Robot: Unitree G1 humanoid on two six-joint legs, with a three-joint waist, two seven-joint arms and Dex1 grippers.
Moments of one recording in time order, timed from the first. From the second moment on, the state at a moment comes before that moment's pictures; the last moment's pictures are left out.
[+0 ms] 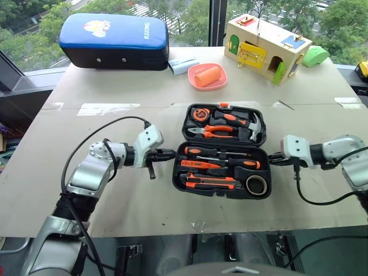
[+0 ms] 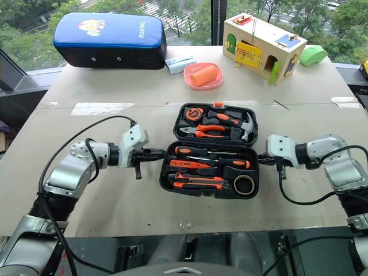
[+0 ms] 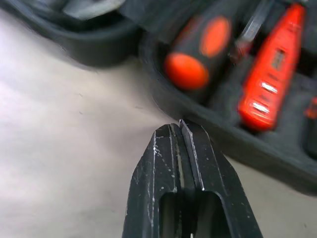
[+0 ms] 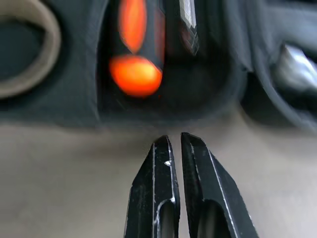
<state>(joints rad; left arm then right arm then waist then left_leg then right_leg) -0.37 0.74 -0.14 0.03 -0.26 0.42 -1.12 -0.42 -0.86 0.20 0.18 0.10 -0.03 1.31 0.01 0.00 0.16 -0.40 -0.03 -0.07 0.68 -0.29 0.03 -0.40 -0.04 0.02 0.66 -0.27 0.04</state>
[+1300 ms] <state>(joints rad) -0.25 0.78 -0.10 -0.17 -0.32 0.55 -1.09 -0.38 -0.90 0.20 0.10 0.06 -0.12 1.39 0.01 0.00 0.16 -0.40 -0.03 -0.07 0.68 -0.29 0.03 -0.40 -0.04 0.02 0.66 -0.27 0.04</state>
